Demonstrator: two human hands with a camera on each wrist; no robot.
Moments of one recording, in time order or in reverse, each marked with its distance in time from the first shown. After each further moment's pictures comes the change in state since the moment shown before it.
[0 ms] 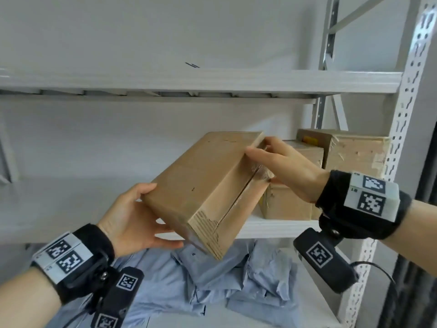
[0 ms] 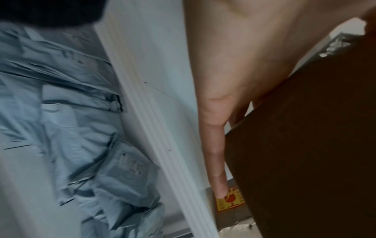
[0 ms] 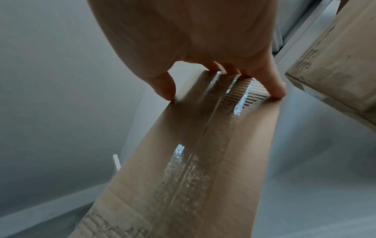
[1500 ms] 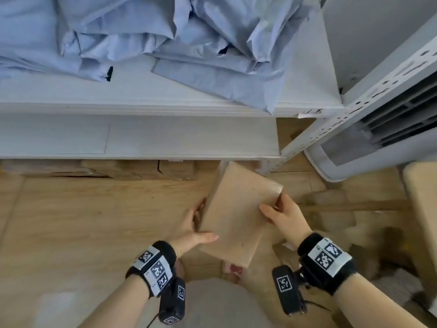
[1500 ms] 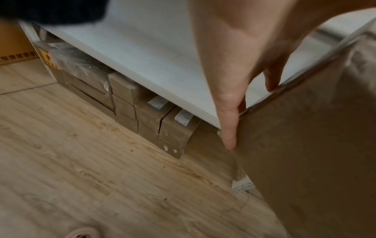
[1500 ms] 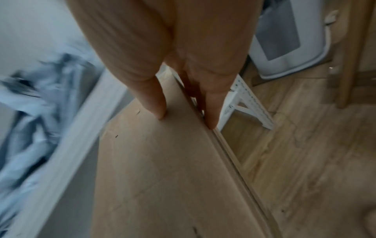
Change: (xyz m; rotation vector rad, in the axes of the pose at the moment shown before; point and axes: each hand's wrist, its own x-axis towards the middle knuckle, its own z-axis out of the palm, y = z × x) left_hand 0.099 -0.649 -0.040 0.361 0.231 -0.654; right_hand -0.276 0.647 0.066 0.146 -0.142 1.055
